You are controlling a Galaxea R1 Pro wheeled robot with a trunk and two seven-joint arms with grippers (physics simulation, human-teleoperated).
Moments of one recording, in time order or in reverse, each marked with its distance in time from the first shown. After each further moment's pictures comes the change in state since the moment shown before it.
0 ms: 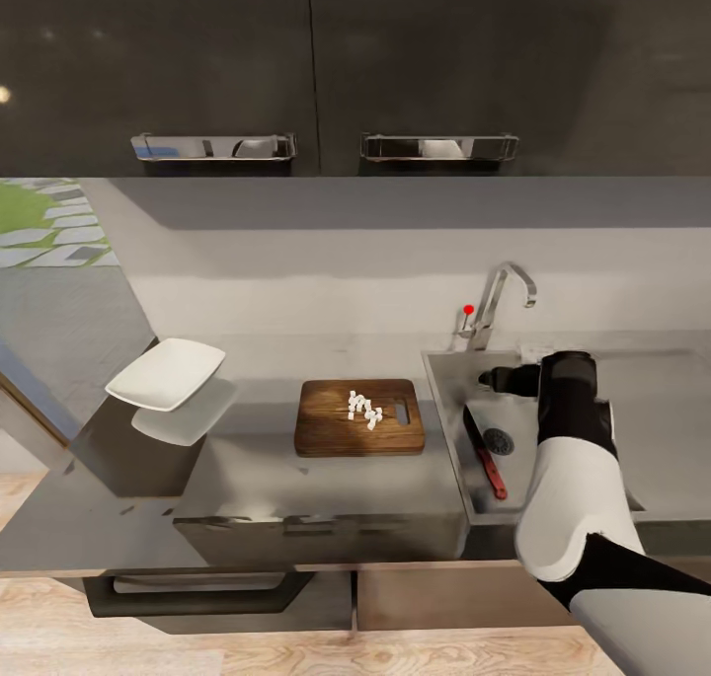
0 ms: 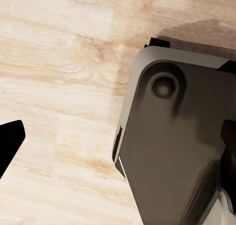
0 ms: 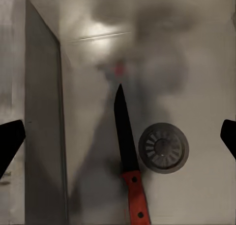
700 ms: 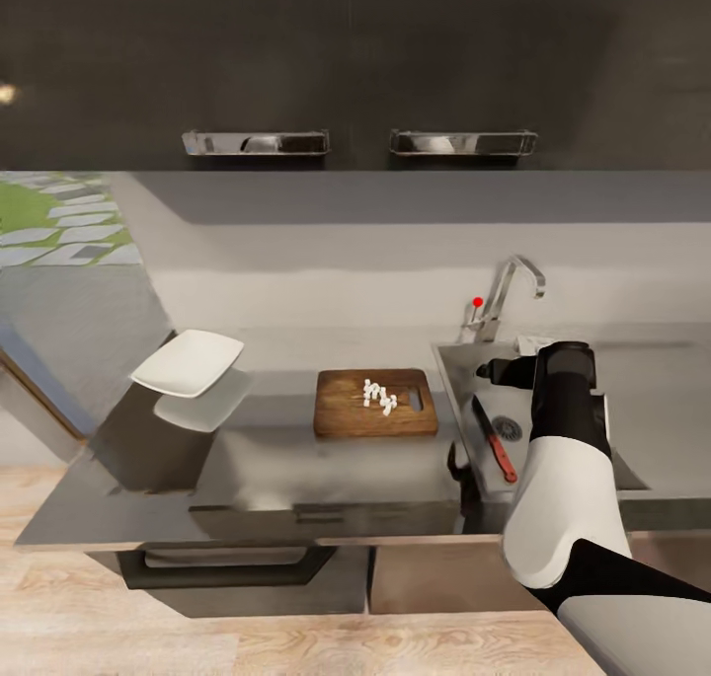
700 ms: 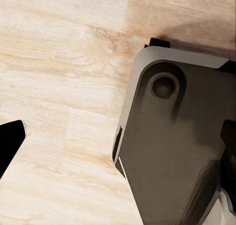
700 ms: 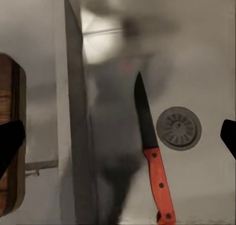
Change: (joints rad) left arm 0.000 0.000 0.000 0.000 0.000 0.000 0.000; right arm 0.004 0.050 0.030 -0.108 0.070 0.038 0.036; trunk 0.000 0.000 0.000
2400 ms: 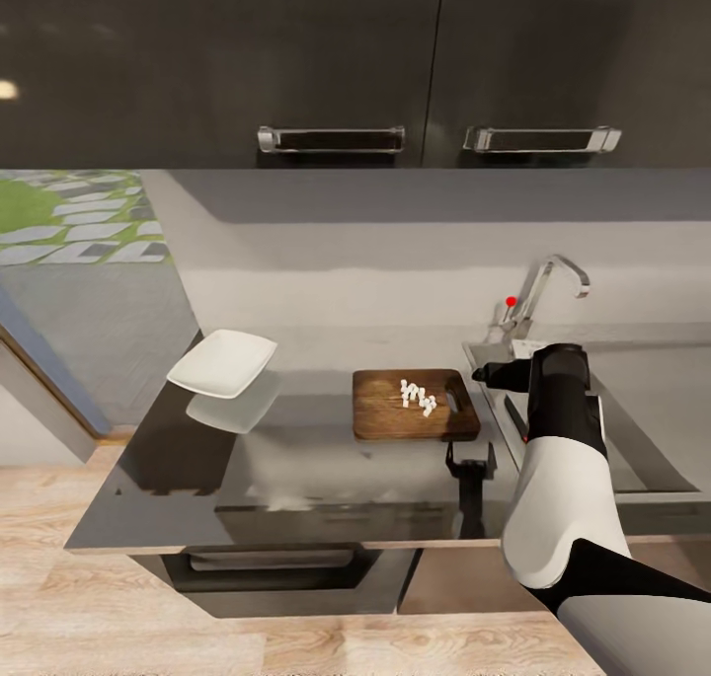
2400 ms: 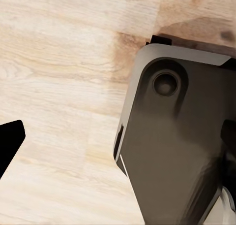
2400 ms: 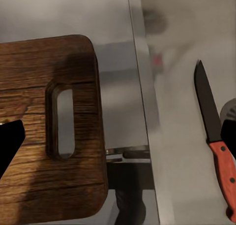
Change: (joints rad) left arm 0.000 0.002 0.000 0.001 0.000 0.000 0.000; right arm 0.000 0.000 0.000 0.035 0.000 -0.001 0.000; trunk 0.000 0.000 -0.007
